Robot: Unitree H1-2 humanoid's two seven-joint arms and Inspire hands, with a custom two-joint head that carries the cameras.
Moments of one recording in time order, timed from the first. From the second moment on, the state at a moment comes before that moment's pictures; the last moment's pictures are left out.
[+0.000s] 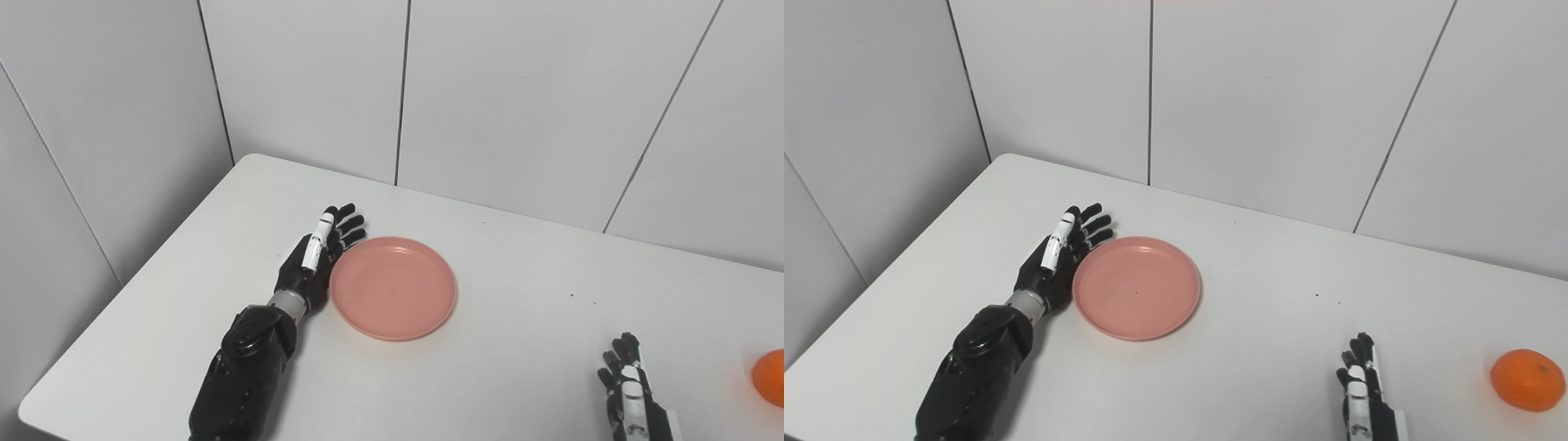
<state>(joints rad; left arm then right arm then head) -0.32 0.15 0.14 0.12 -0.34 0.30 -0.09 0.08 0.04 0.06 -0.18 0.03 0.02 0.02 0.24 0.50</state>
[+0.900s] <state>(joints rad) -0.35 0.08 0.06 0.15 -0.32 0.30 -0.13 0.08 0.07 0.07 -0.18 0.02 0.02 0.00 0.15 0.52</state>
